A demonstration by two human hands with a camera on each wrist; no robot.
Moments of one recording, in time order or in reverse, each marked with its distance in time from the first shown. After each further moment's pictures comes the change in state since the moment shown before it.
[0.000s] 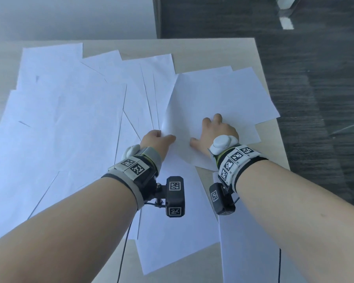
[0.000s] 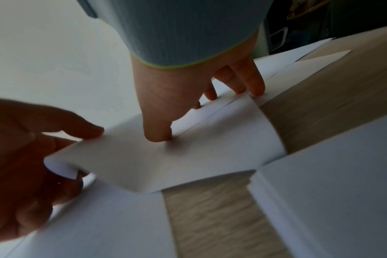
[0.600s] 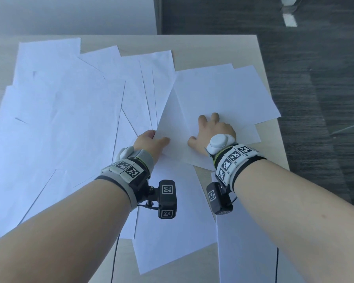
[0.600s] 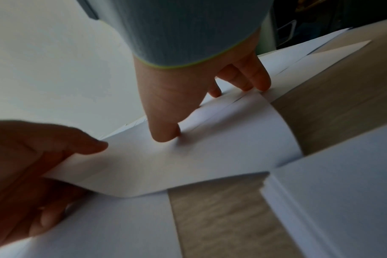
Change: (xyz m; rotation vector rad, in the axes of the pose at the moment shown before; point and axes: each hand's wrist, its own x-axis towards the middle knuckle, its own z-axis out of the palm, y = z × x) left_hand 0.007 -0.011 -0.005 0.023 -0.007 0.042; right_hand 0.009 -0.004 0.000 -0.062 -0.036 -0.035
